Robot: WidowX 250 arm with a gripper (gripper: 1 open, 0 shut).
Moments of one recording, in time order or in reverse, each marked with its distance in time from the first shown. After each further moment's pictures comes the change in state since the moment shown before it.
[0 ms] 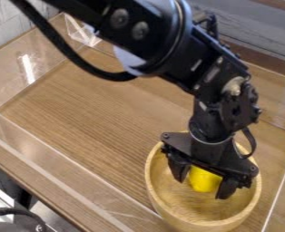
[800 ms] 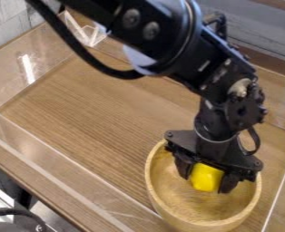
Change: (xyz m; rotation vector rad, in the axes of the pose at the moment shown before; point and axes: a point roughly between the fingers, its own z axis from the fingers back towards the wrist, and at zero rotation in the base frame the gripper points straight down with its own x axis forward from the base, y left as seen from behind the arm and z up) arm 0.006 -0.003 -0.003 0.020 -0.022 0.044
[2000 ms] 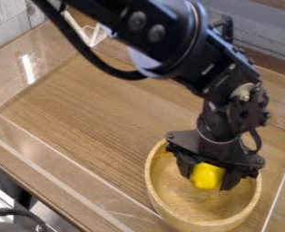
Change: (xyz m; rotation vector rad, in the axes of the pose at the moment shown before) arm 0.003 -0.001 -0.002 0.015 -0.022 0.063
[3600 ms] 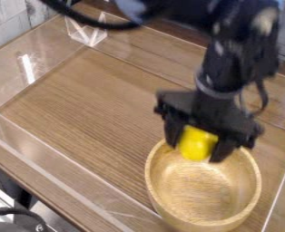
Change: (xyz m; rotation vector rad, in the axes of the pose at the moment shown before) arm 0.009 0.022 0.065 0.096 0.055 -0.032
